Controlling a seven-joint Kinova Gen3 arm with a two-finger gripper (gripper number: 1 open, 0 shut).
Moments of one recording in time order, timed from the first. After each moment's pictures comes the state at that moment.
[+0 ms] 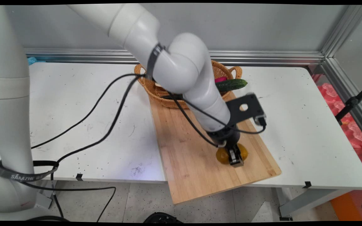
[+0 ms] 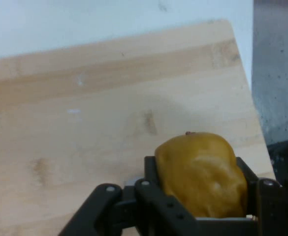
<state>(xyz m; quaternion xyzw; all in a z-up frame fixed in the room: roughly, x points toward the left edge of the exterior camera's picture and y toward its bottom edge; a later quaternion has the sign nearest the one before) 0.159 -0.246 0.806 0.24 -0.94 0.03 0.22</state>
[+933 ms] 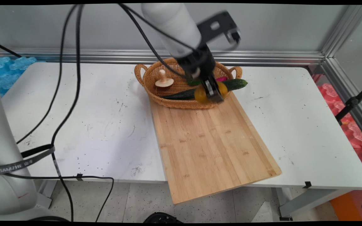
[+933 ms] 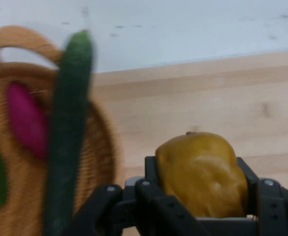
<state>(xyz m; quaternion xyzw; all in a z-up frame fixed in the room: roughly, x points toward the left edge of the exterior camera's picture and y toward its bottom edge) 0.261 -0.290 0.944 0.27 -0.93 0.11 0.22</state>
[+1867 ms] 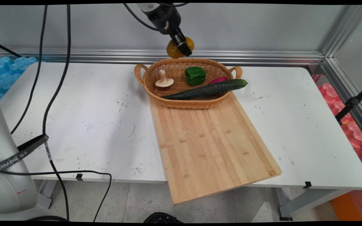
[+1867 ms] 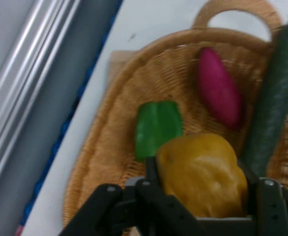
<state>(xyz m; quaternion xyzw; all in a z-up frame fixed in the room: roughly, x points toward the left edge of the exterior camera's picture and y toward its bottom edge) 0.386 -0.387 0.968 0.34 -0.90 0.18 0.20</state>
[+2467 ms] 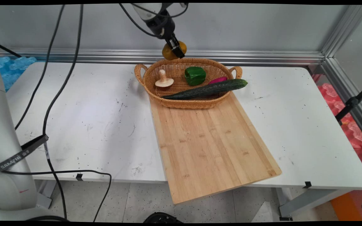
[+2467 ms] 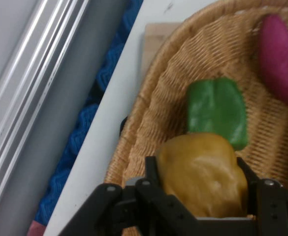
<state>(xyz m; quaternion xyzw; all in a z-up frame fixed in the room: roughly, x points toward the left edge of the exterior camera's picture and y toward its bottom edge) 0.425 -0.438 0.917 0.34 -0.90 0.18 0.19</state>
